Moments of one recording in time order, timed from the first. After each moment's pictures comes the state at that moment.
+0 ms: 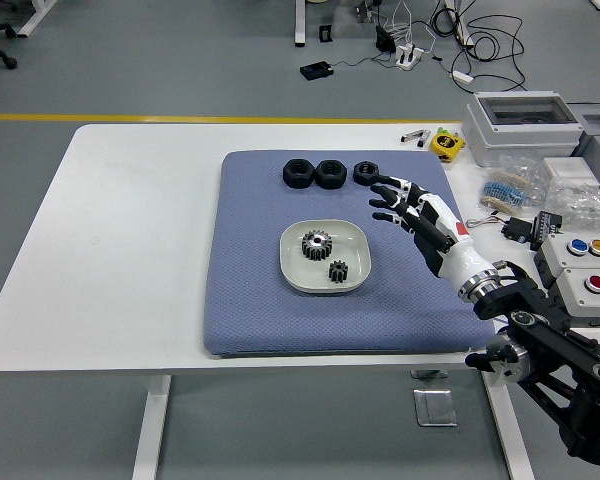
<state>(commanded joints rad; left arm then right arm) -0.15 0.07 -0.39 -0.23 0.15 0.30 0.13 0.57 -0.25 0.71 1.16 -0.50 -0.21 0.28</state>
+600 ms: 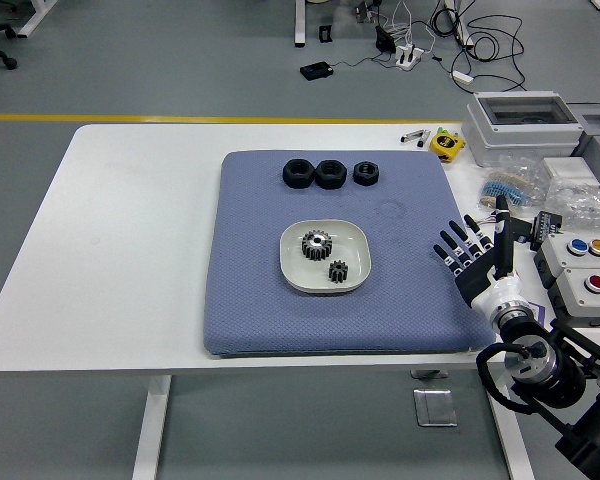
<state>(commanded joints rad) -0.15 0.07 -0.38 -0.23 0.13 0.30 0.13 0.48 -0.24 0.77 1.10 0.17 -0.32 0.31</state>
